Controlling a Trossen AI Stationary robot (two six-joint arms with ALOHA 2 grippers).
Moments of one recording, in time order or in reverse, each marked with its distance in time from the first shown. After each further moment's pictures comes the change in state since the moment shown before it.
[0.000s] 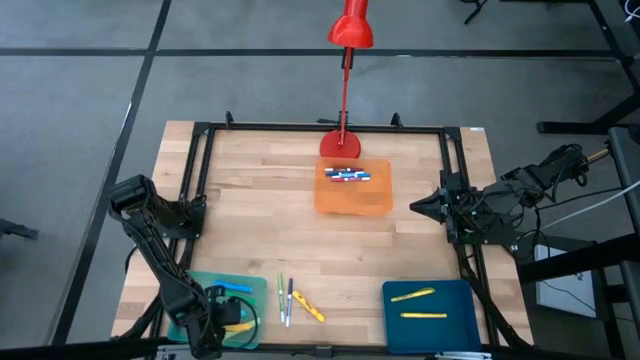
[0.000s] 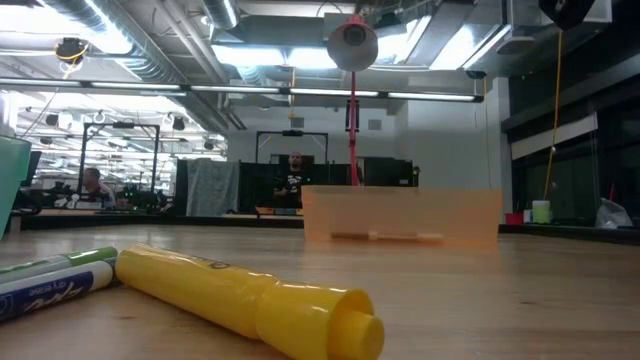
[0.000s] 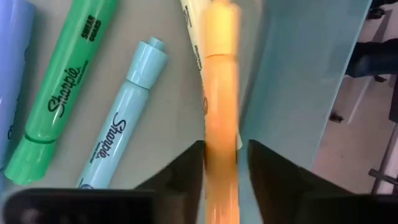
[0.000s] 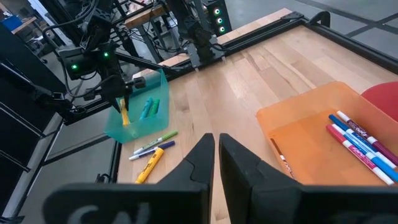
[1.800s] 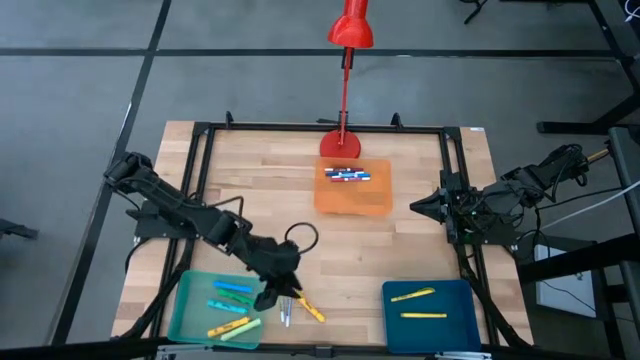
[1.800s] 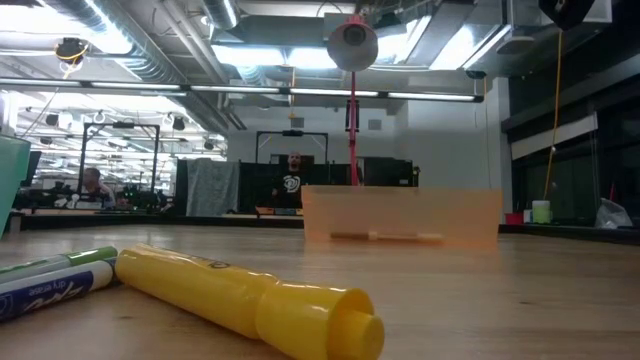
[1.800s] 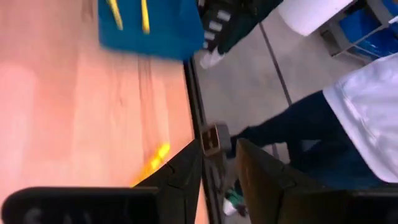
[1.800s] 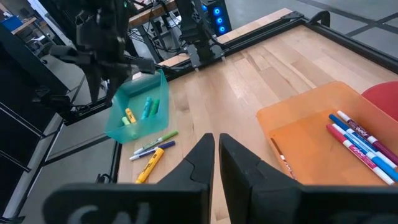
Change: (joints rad) left arm 0.574 -0.204 0.114 0.307 0.127 0.671; right arm 0.000 0.000 0.000 0.000 0.000 0.003
